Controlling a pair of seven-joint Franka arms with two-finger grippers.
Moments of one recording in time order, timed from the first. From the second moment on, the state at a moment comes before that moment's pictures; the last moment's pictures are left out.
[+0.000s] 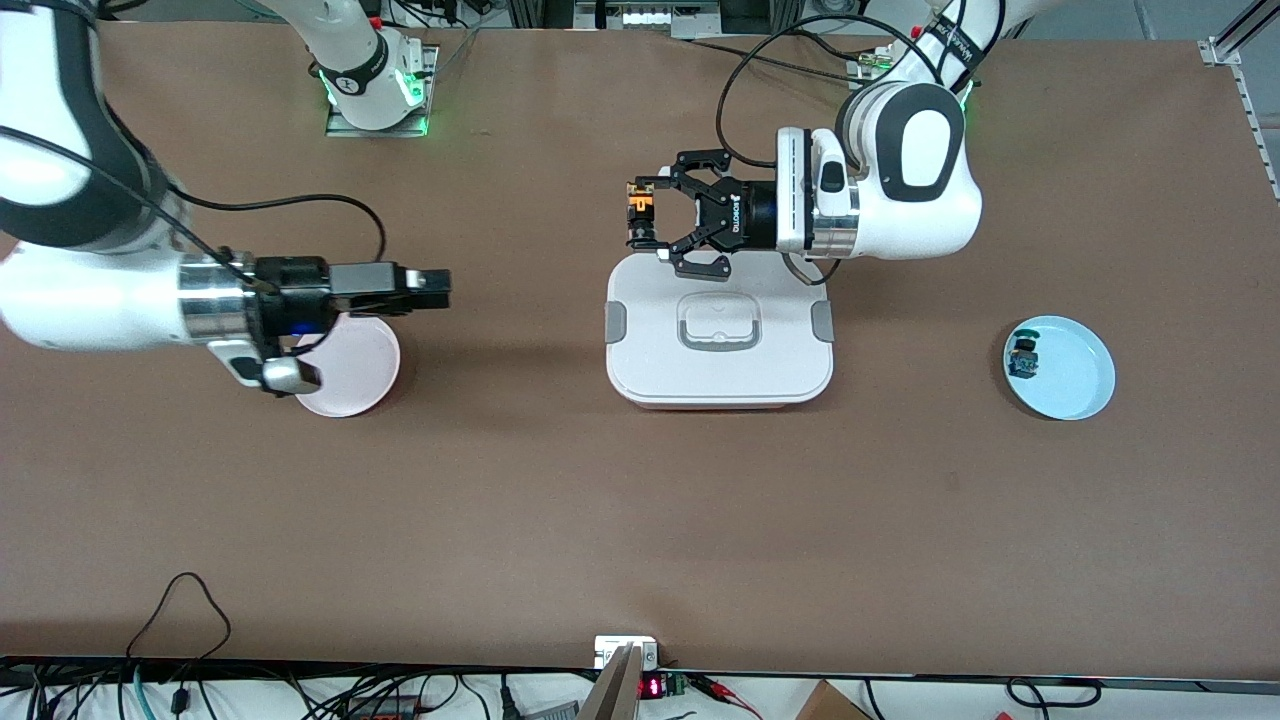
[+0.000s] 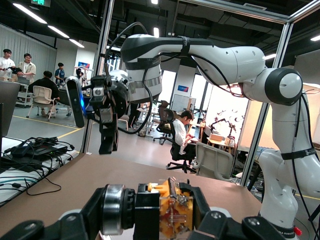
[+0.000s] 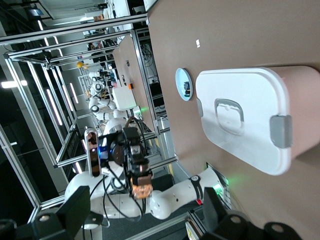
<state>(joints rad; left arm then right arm) 0.44 0.31 -1.05 -2.00 -1.72 2.21 2.07 0.25 0.34 -0.09 -1.63 1.33 1.65 -0.13</state>
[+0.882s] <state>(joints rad) 0.44 0.31 -1.05 -1.99 -1.72 2.22 2.07 0.53 0.34 -0.09 -1.72 1.59 1.80 -0.12</state>
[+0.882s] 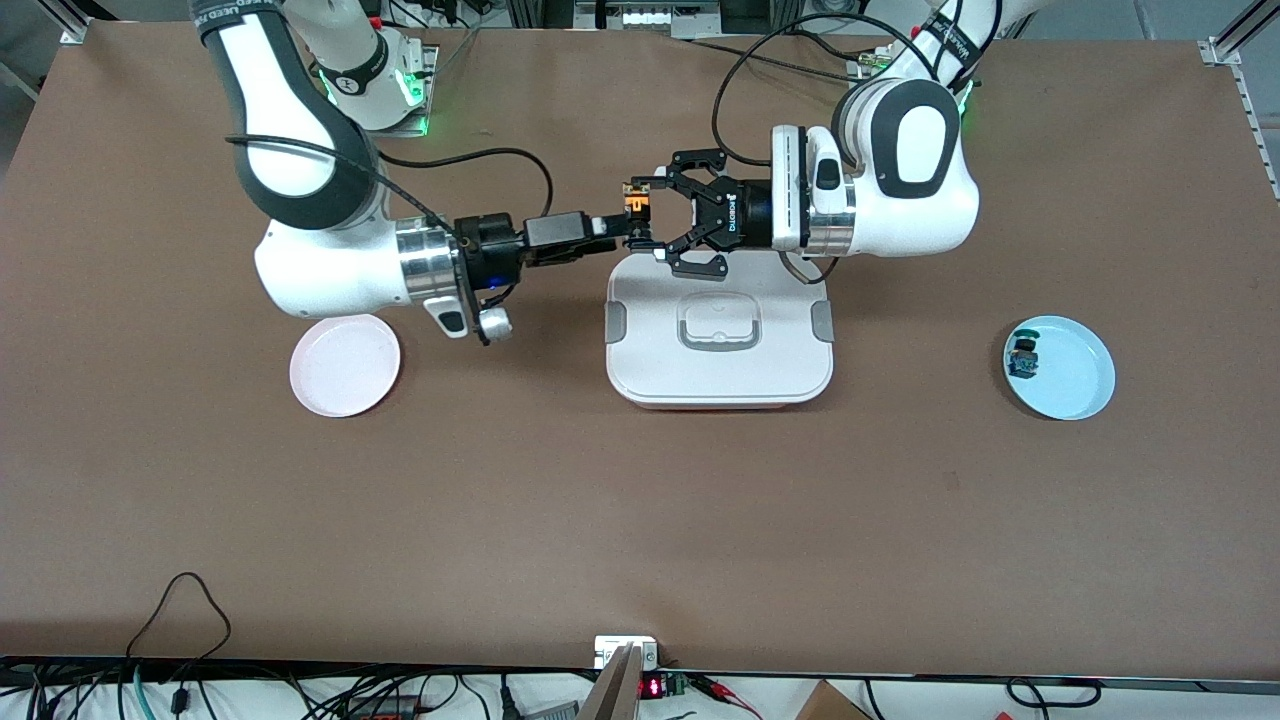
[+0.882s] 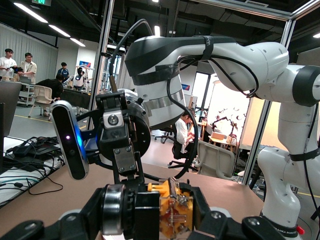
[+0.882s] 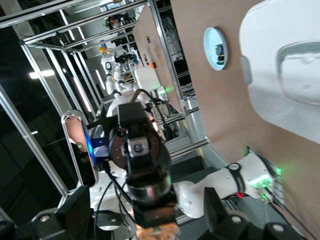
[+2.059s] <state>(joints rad) 0.43 0.31 -1.05 -1.98 -1.72 2.22 2.07 0.55 0.29 -0.10 -1.77 1.61 1.84 -0.12</state>
